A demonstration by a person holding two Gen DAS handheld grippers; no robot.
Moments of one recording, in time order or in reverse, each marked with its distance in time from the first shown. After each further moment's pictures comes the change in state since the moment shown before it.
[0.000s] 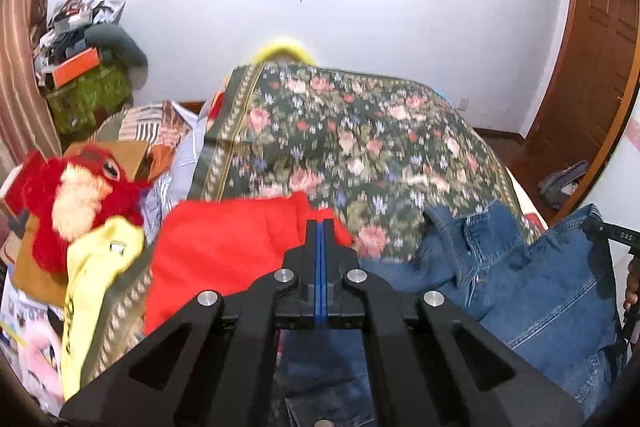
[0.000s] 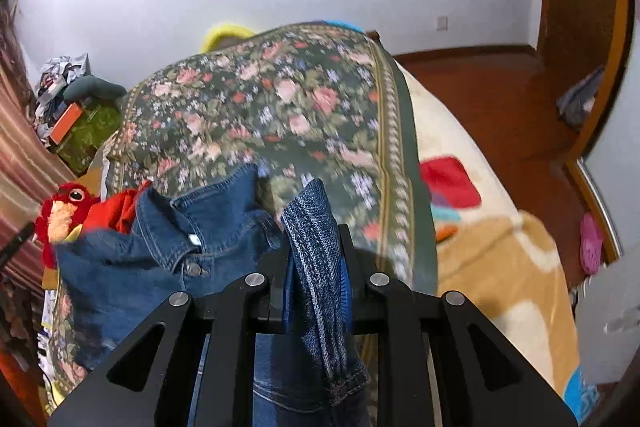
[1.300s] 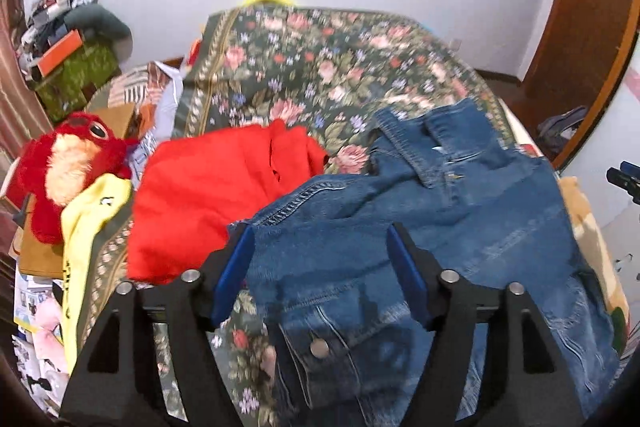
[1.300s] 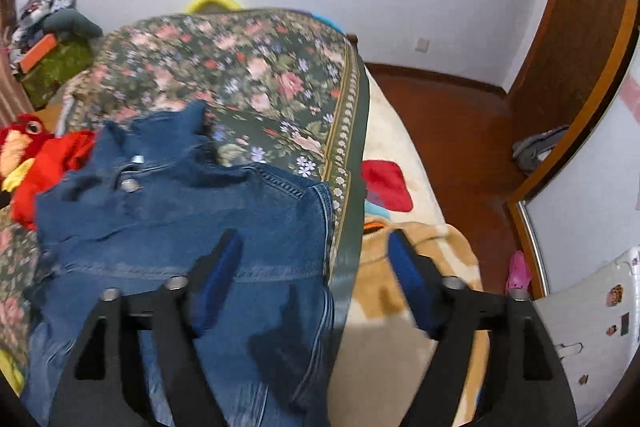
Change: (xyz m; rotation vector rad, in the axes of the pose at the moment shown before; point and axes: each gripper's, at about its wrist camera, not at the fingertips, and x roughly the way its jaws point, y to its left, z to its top) left arm -0.012 -0.042 -0.055 0.087 0.180 0.006; right arm -0.070 0.003 -0.030 -0.214 0.034 -0.208
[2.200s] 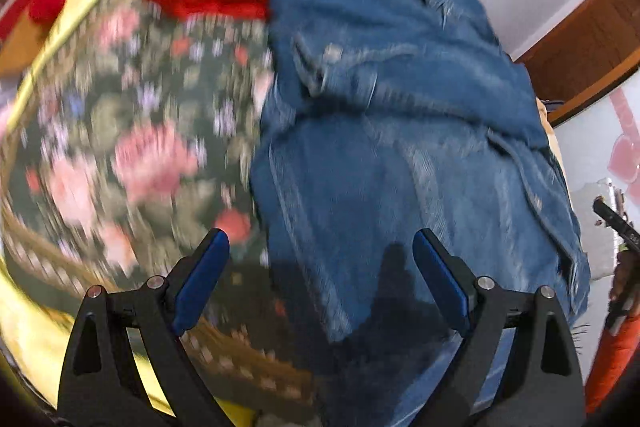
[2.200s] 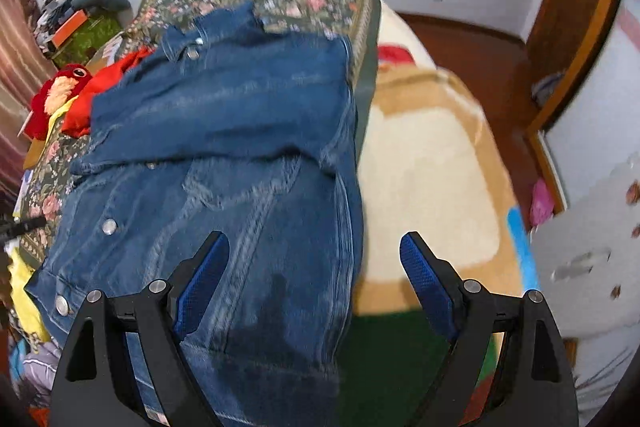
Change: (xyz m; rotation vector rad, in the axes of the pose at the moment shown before) left arm -0.032 0.026 -0.210 -0.283 0.332 -0.174; right arm -0.028 -0.005 -0.145 0.070 0.186 0.132
